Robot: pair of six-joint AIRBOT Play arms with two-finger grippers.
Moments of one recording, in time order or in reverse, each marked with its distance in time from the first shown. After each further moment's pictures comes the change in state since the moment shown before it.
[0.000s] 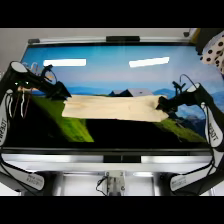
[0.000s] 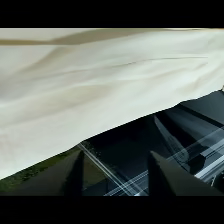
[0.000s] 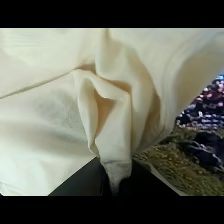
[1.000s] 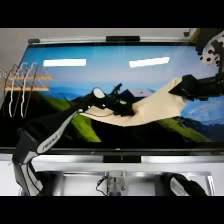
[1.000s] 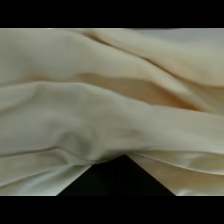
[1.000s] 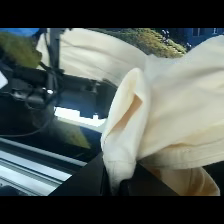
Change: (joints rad) left arm -0.731 -0.241 -0.005 -0.436 0.573 -0.025; right arm 0.011 0.688 0.109 0.144 0.376 0.208
